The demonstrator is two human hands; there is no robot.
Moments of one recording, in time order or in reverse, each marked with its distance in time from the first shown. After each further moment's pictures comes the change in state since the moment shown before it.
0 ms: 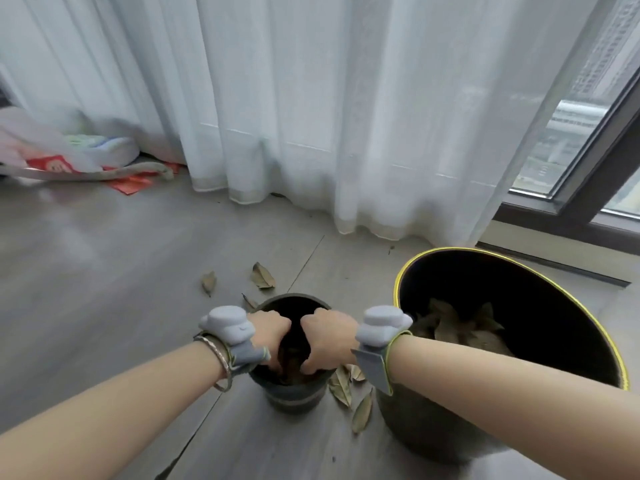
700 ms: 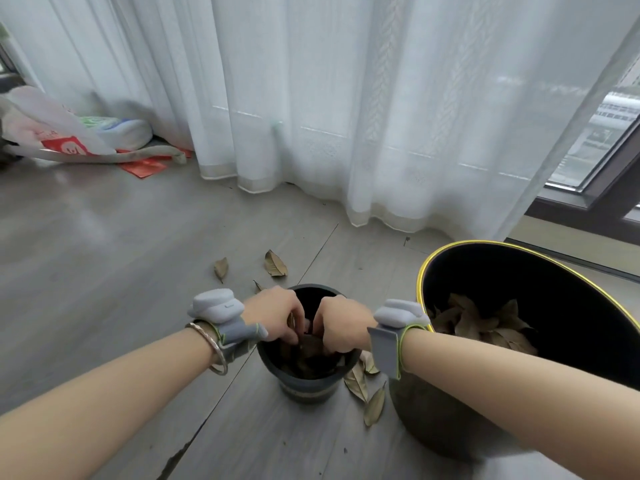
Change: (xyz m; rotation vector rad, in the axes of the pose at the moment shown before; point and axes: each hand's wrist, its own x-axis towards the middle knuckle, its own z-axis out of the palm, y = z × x) left_hand -0.004 -0.020 -0.006 -0.324 0.132 0.096; right_hand 0.018 0.003 0.005 0.186 0.001 0.086
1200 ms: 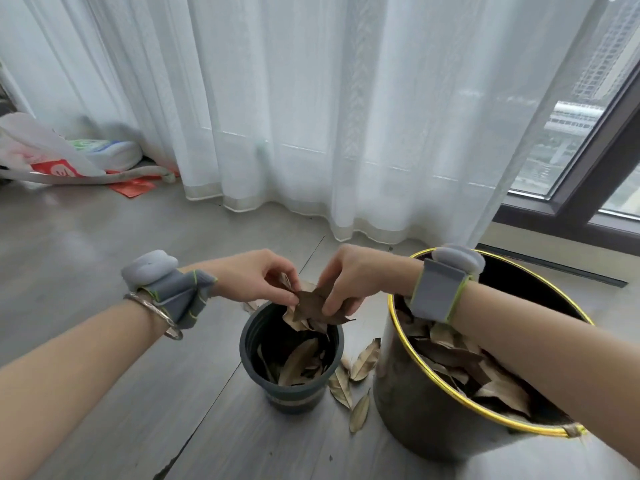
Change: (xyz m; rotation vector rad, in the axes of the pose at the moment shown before) left_hand -0.027 0.019 -0.074 -0.345 0.012 0.190; right_hand -0.049 0.021 -0.088 0.399 -0.011 -0.043
